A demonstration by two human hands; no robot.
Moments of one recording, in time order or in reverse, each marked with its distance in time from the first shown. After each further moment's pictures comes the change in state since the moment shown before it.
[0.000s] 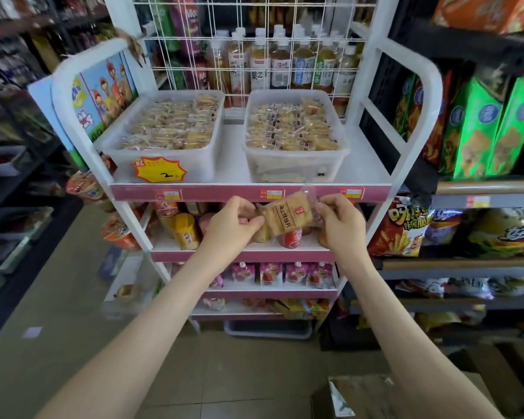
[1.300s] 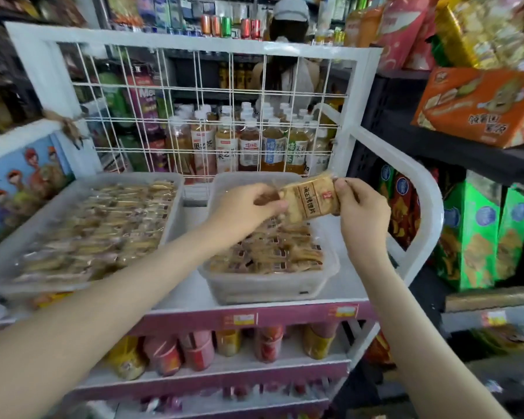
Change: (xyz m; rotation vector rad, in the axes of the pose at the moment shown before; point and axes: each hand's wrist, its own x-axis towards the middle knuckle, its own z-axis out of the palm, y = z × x) left_hand 0.210 0.118 0.006 0.143 -0.185 0.452; right_hand 0.202 -0.074 -0.016 -0.186 0.326 -0.244
